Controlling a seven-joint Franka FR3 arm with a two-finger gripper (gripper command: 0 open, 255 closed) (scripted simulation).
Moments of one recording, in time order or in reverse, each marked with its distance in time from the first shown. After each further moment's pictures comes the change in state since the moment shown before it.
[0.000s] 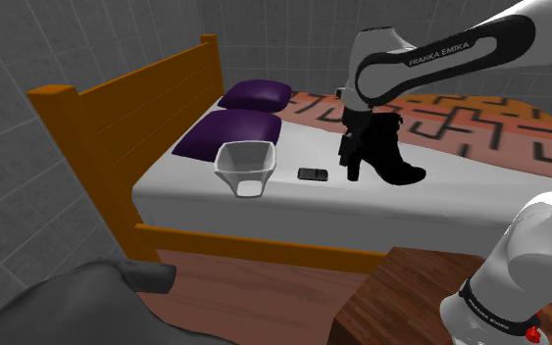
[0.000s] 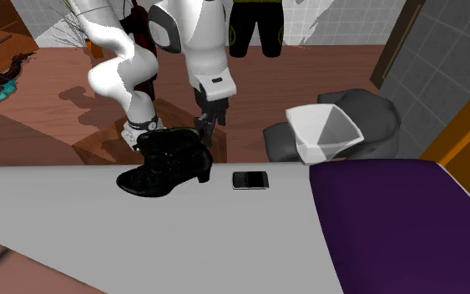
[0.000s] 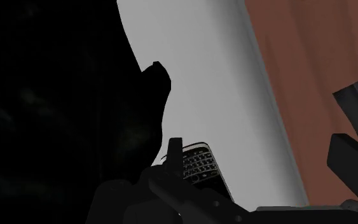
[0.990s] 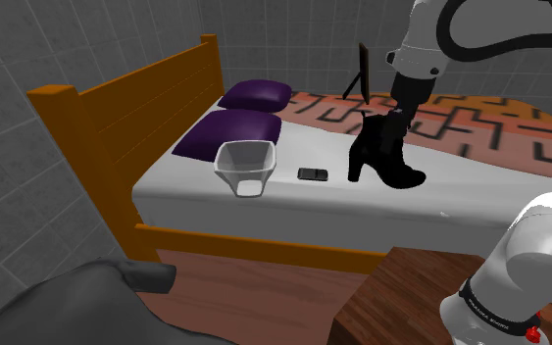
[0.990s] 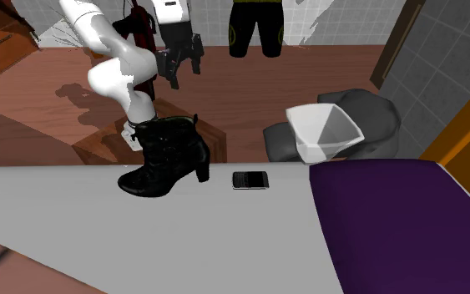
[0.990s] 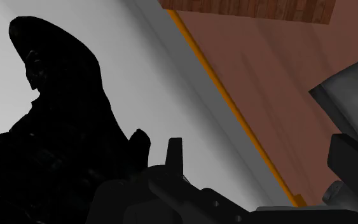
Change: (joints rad) arm -0.024 -0.458 0.084 -0.067 0.032 -0.368 0.227
